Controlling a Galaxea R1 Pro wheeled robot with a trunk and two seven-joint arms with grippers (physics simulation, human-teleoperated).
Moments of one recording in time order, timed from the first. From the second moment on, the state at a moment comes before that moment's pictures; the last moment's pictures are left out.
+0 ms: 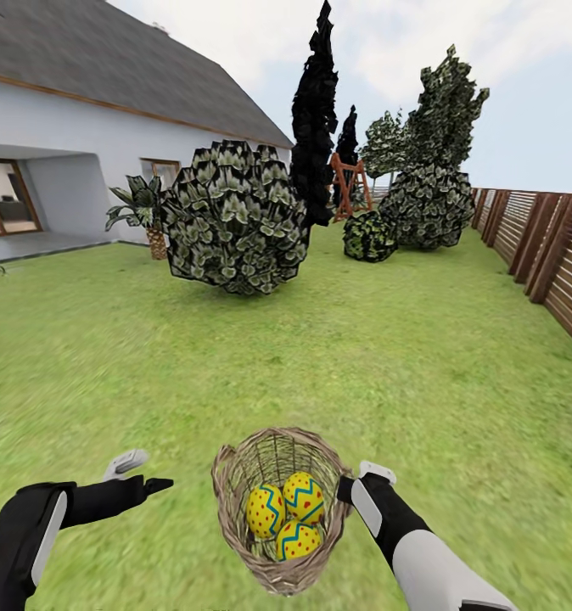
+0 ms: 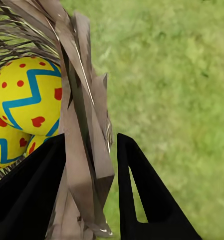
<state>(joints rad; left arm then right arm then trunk) -0.37 0.18 0.34 -1.17 -0.03 0.98 -0.76 -0.68 0.17 -0.15 -0.42 -0.19 0.39 -0.31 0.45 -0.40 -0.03</state>
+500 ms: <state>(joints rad) -0.37 0.18 0.34 -1.17 -0.03 0.98 -0.76 -0.68 0.17 -0.15 -0.42 -0.19 0.39 -0.31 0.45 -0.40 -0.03</state>
